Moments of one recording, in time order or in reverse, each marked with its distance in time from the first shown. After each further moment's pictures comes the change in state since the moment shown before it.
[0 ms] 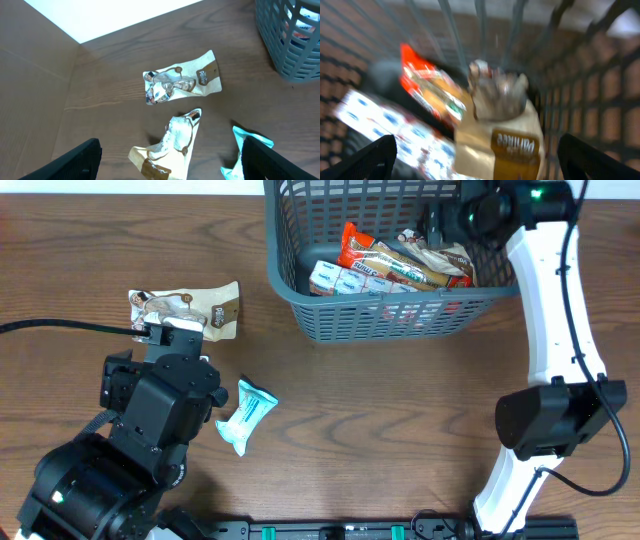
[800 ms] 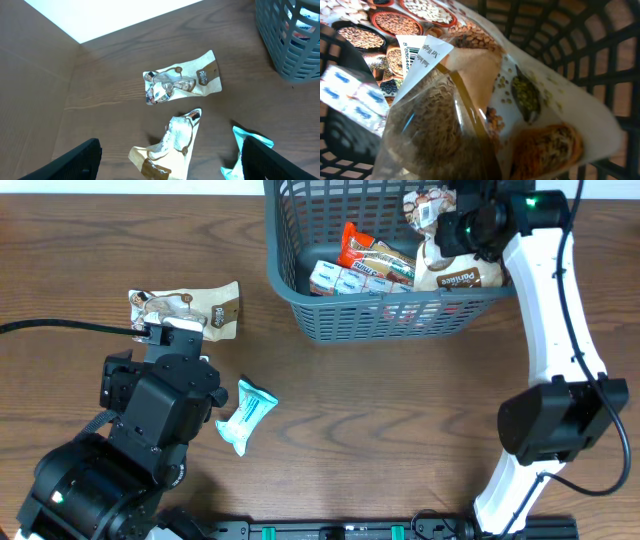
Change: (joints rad) left arm 0.000 0.000 0.000 0.000 0.000 0.000; right arm 0.000 -0.024 -0.177 0.019 0.017 -0.025
